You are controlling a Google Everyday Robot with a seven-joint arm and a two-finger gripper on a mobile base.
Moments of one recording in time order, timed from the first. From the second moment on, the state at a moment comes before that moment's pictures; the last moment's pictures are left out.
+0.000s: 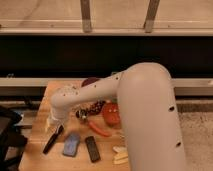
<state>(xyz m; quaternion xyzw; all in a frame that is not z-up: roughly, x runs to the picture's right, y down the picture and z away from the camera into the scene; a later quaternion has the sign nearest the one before) -0.256 0.203 0.766 -0.43 0.07 0.56 0.70</state>
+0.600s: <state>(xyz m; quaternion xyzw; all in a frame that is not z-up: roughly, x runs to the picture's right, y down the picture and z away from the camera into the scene) -0.247 0.194 0.807 -0.42 0.07 0.54 0.73</state>
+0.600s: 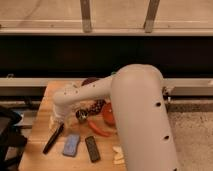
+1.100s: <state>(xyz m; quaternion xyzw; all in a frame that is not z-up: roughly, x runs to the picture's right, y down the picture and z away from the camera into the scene) -0.258 0.192 0.829 -0.41 0.05 0.53 0.74</state>
